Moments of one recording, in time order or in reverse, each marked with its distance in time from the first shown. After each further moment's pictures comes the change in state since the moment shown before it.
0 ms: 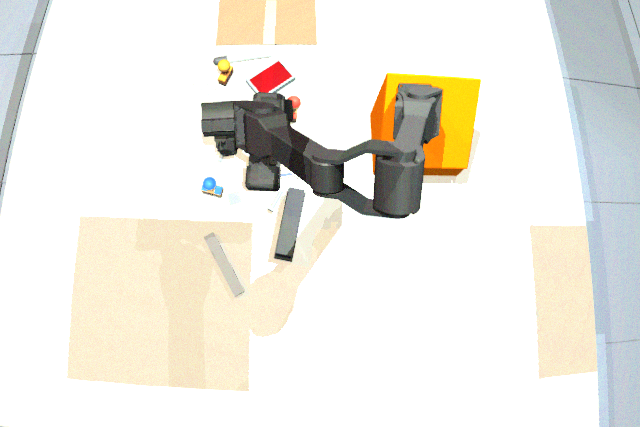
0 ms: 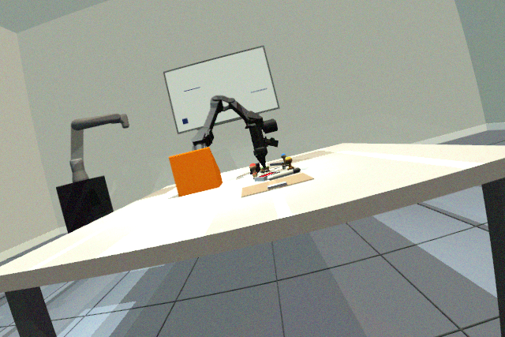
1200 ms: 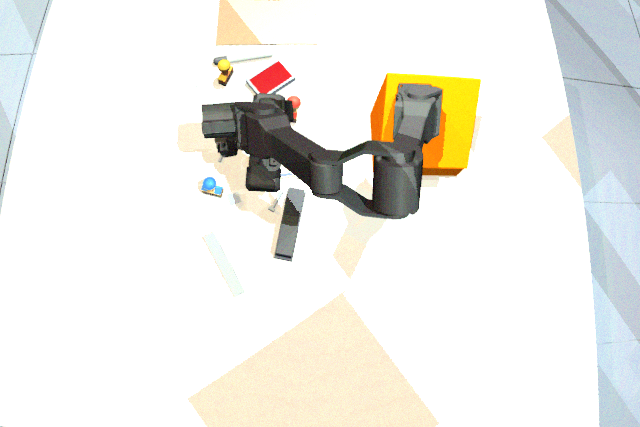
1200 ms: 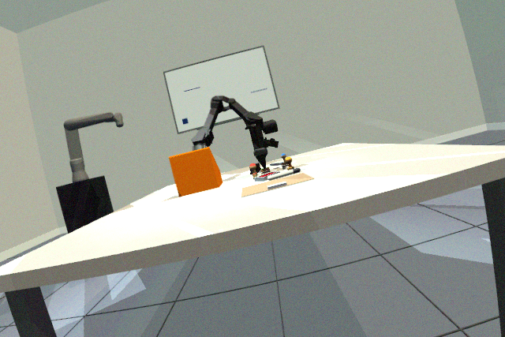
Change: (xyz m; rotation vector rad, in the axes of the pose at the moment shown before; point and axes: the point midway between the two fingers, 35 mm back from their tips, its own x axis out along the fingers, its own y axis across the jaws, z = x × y) arm 0.004 0.000 0.000 0.000 0.000 0.001
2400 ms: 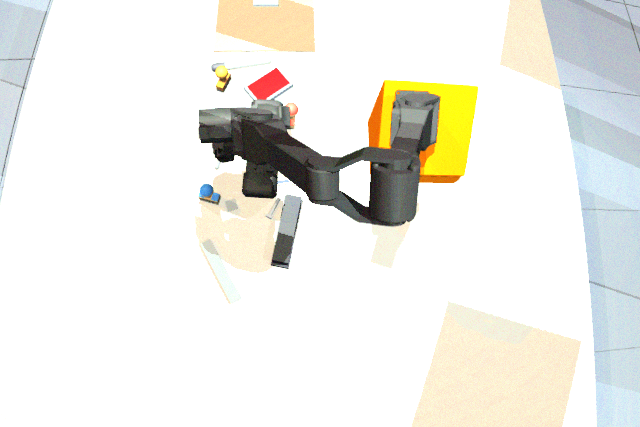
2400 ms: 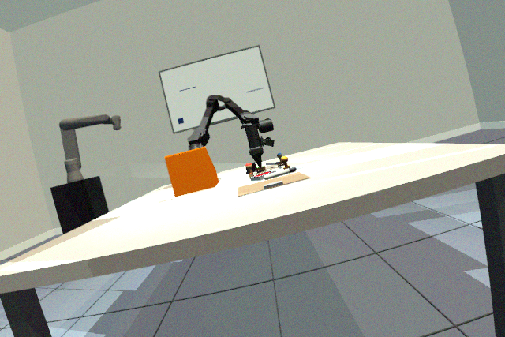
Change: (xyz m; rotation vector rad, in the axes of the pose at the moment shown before) arm -0.003 0.000 0.000 0.007 0.001 0.001
